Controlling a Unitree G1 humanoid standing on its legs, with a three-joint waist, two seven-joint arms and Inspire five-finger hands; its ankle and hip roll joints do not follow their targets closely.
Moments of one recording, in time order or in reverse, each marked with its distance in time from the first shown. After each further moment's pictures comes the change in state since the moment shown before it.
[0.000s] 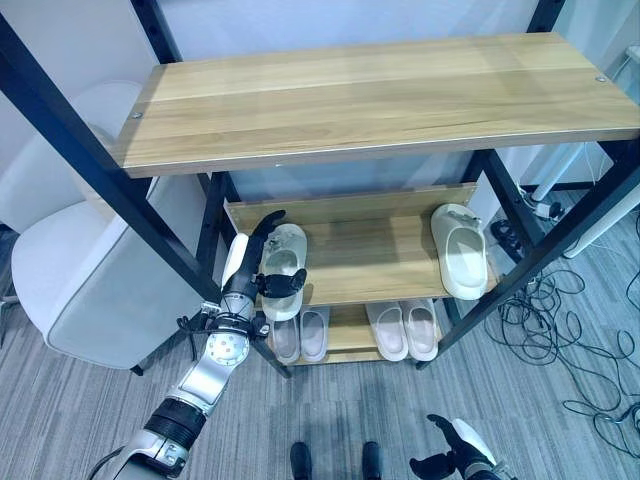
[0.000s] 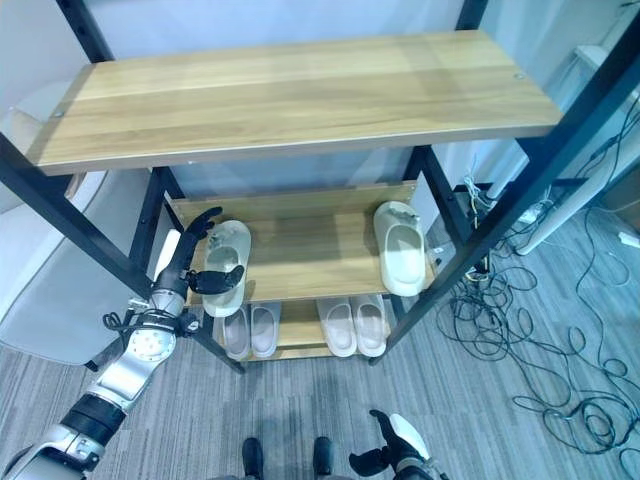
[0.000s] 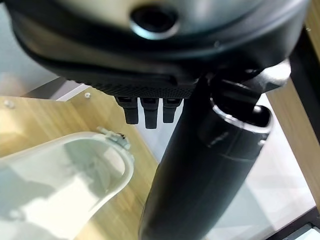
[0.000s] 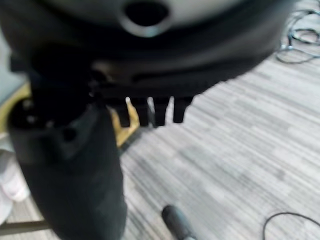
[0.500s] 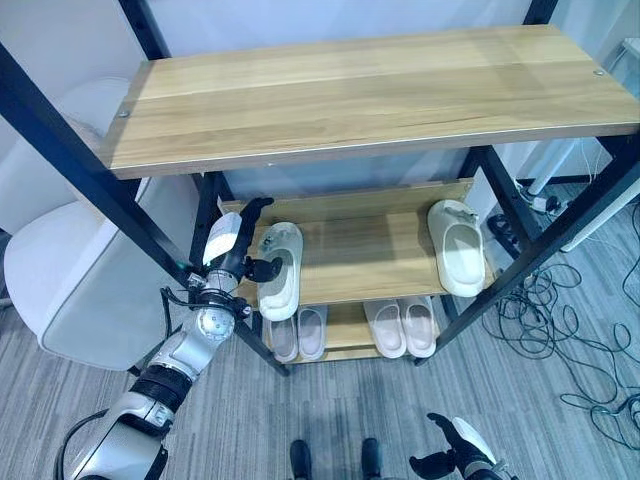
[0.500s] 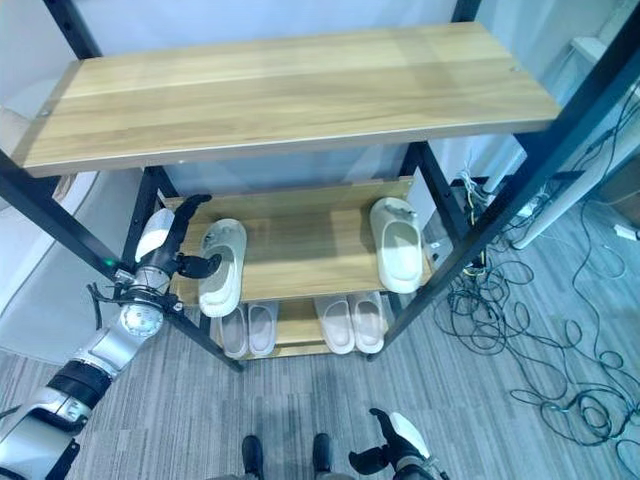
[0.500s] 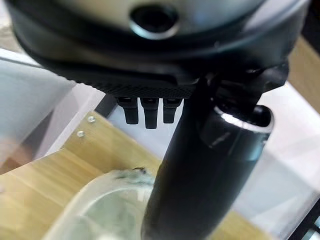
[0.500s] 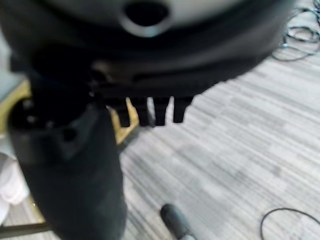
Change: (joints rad) left arm -0.192 0.109 -0.082 0.257 0.185 0.023 0.026; right arm -0.004 -0.002 0.000 0.001 0.008 -0.007 0.001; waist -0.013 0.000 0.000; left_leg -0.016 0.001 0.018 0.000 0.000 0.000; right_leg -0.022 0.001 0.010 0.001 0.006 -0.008
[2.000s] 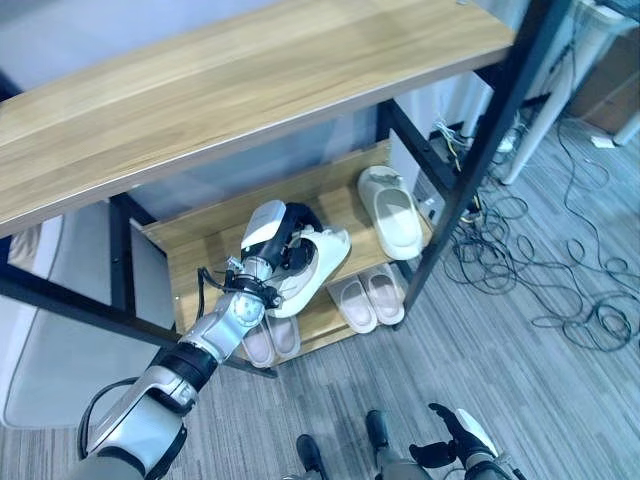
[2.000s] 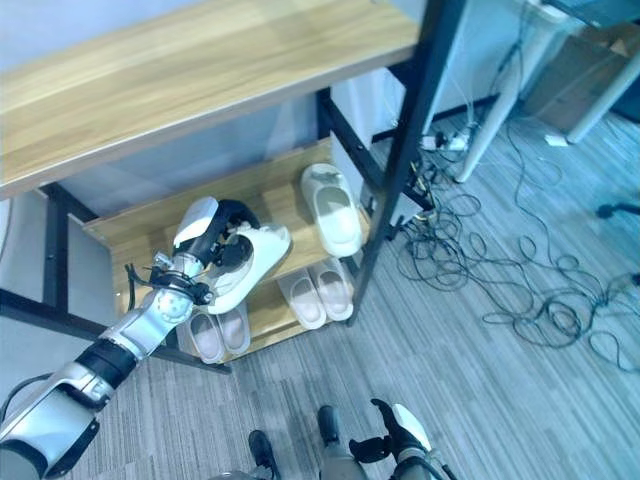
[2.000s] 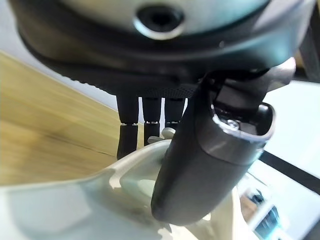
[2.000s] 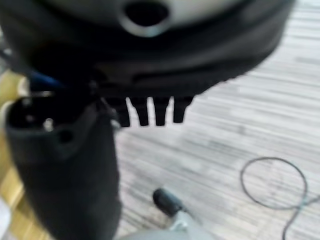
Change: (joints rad) left arm -0.195 -0.074 -0.165 0.032 -0.003 0.019 0.004; right arm -0.014 -0.031 -0.011 -0.010 0.032 -0.015 -0.001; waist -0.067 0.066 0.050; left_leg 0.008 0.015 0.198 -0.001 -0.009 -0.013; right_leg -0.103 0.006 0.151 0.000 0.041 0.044
